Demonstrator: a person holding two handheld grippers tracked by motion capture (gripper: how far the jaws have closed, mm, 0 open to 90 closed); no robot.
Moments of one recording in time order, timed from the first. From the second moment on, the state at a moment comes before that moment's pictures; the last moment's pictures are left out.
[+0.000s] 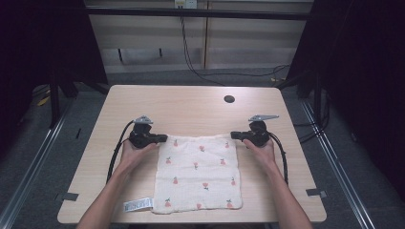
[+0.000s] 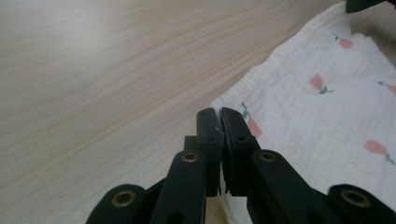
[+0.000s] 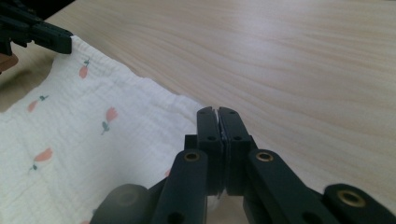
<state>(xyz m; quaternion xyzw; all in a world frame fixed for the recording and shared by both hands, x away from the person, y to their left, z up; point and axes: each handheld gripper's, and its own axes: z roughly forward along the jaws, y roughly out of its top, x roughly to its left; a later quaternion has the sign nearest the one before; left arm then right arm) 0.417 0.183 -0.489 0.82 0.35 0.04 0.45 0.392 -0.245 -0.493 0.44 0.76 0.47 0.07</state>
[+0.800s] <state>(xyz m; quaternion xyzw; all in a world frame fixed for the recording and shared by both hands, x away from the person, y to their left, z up) 0.407 0.187 -0.429 0.80 0.30 0.05 0.52 0.383 -0.255 -0.423 0.41 0.74 0.52 0.11</state>
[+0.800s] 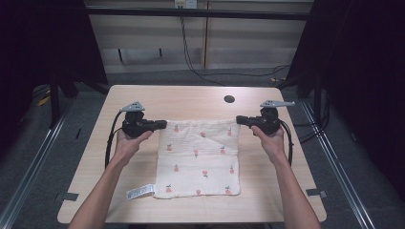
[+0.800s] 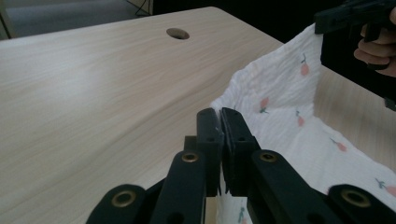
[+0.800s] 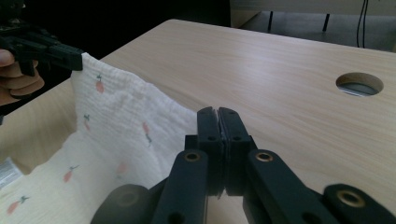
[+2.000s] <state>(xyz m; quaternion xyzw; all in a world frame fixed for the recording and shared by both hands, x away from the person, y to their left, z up) 0.325 0.197 -0.428 0.84 0.26 0.06 0.48 0.299 -0.262 -0.416 0.36 0.78 0.50 0.12</state>
